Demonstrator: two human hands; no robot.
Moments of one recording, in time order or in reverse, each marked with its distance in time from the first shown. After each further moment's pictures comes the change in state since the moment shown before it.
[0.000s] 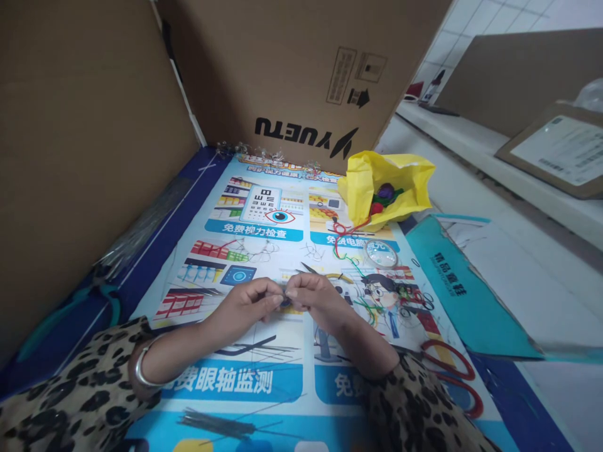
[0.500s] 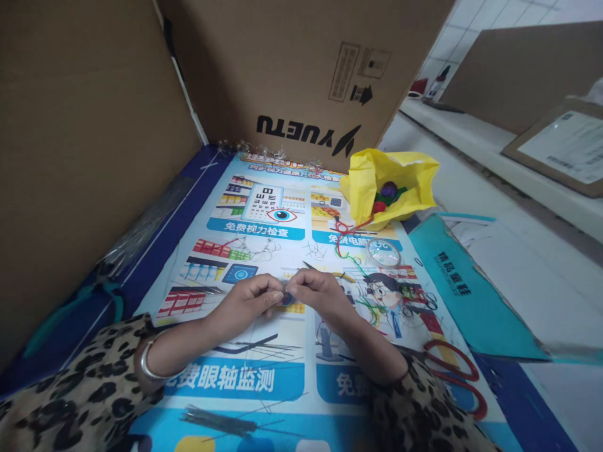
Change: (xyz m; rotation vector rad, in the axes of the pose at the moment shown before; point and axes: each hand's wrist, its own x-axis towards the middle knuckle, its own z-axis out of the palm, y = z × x) left_hand 0.003 0.001 -0.002 -0.049 0.008 -0.038; right_hand -0.005 -0.014 0.006 -0.311 0.107 -0.105
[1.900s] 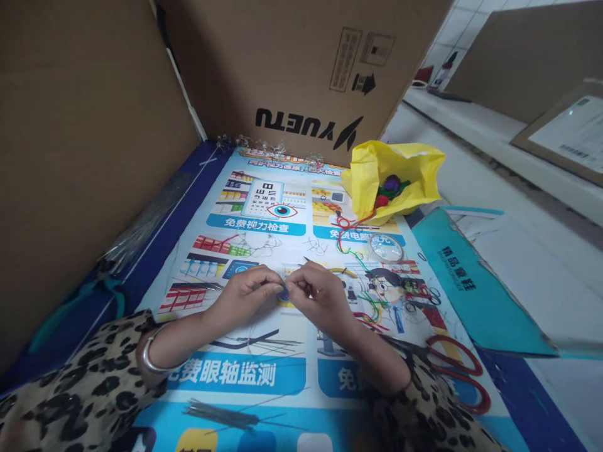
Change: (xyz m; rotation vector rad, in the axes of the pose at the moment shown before) left_hand 0.005 -0.005 -0.008 0.343 0.102 0.304; right_hand -0.007 -0.018 0.014 -0.714 0.199 -0.335
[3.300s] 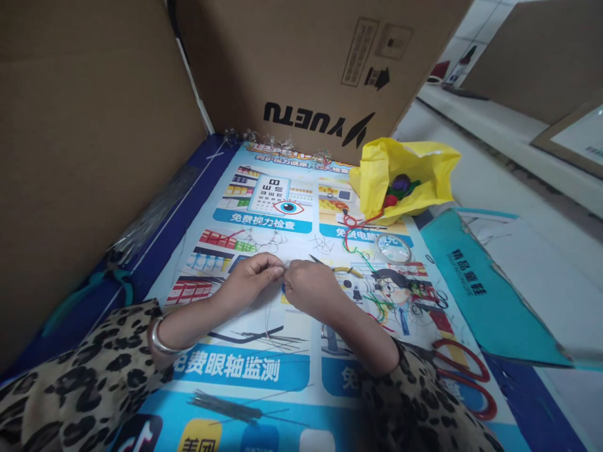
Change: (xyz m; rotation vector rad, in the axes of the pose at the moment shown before) left_hand 0.010 -0.014 -0.002 -0.209 0.087 -0.221; right_hand 0.027 -0.003 0.014 -0.812 -0.532 -0.015
